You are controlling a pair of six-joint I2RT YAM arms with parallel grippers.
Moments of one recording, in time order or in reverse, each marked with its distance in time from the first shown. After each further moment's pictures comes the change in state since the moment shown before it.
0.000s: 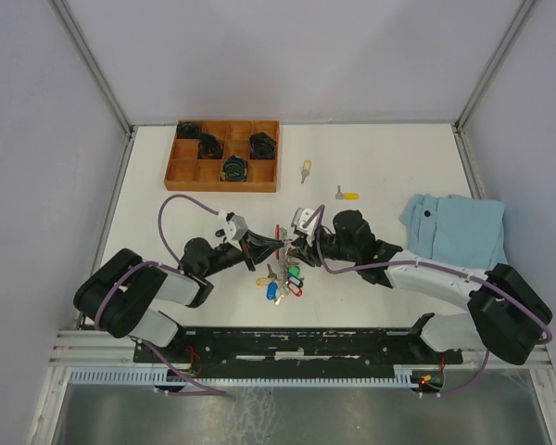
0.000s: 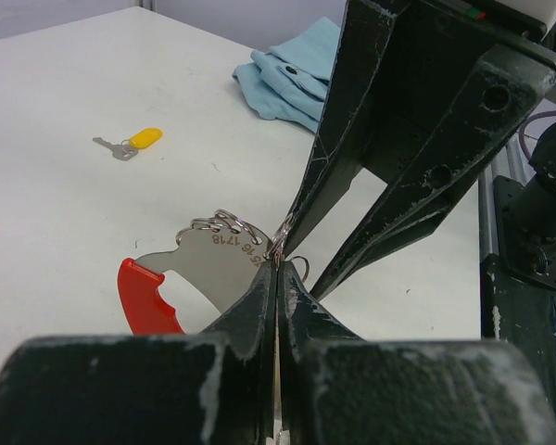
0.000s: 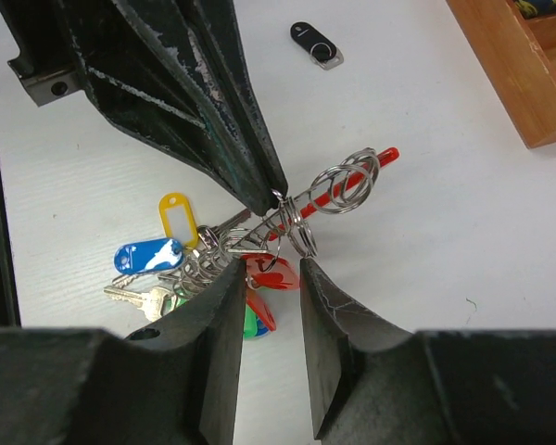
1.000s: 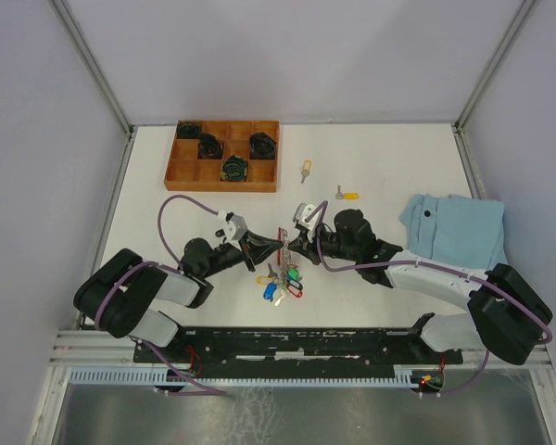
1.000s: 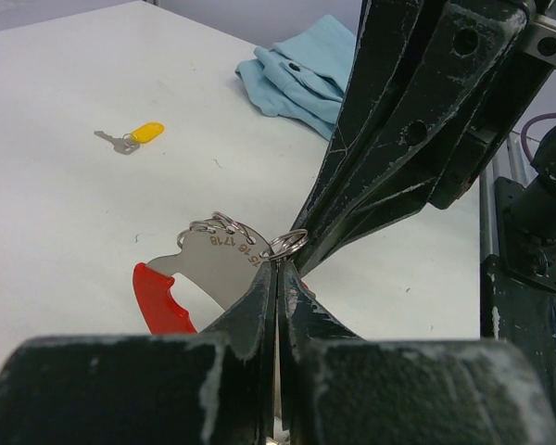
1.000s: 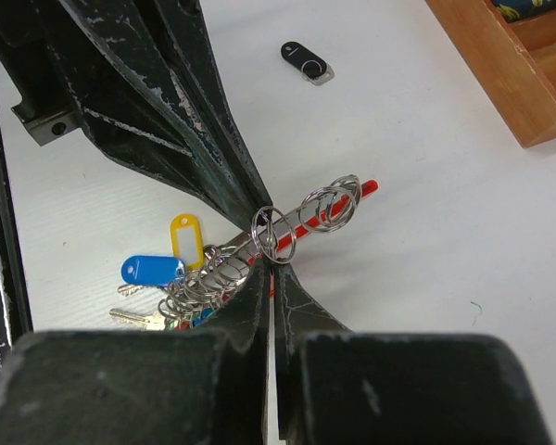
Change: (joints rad) left arm 0.001 0.000 -0.004 0.000 -0.011 -0.006; right arm 0.000 -0.003 0.000 0.046 0.030 0.112
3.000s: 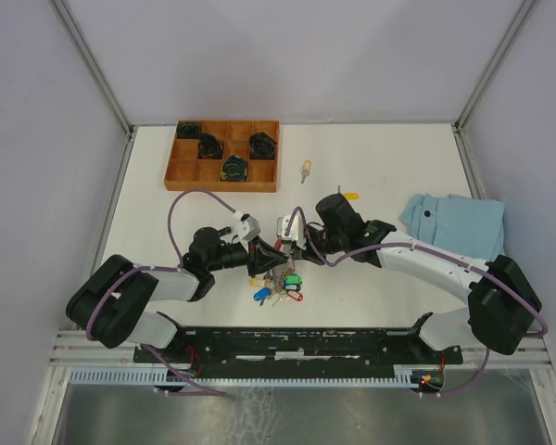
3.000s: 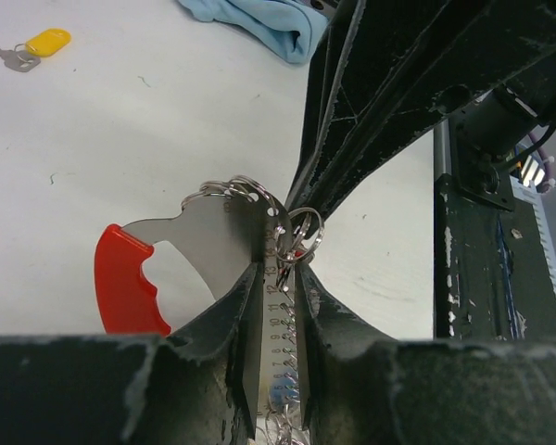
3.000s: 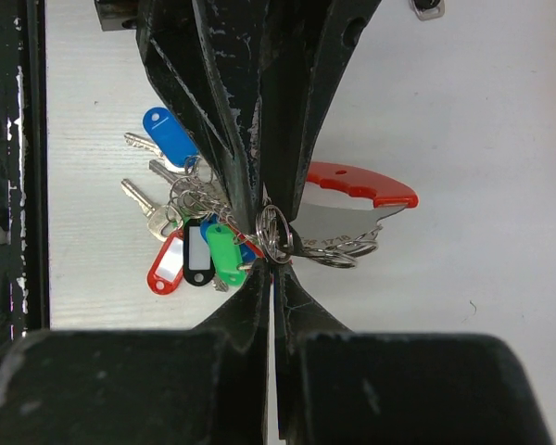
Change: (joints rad) left arm -0.001 -0.069 0.077 -0.387 0.186 0.082; right arm 0.007 0.072 0.278 -0.582 -0.137 -0.419
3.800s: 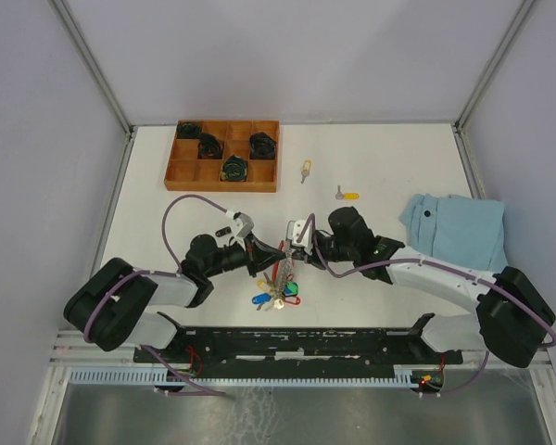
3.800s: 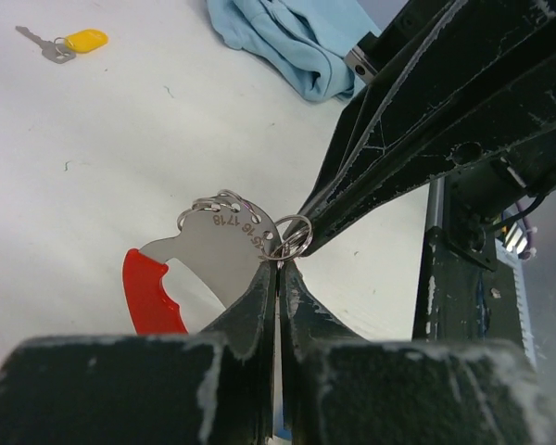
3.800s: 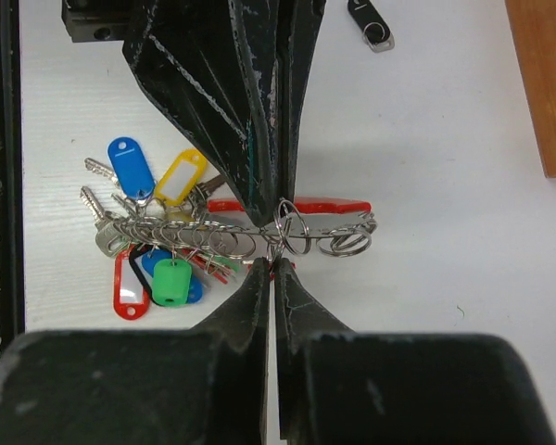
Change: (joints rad) left arm -0.017 -0.014 -0.044 0.101 -0.136 -0.167; right arm 0.002 -0.087 -0.179 0.254 0.039 0.078
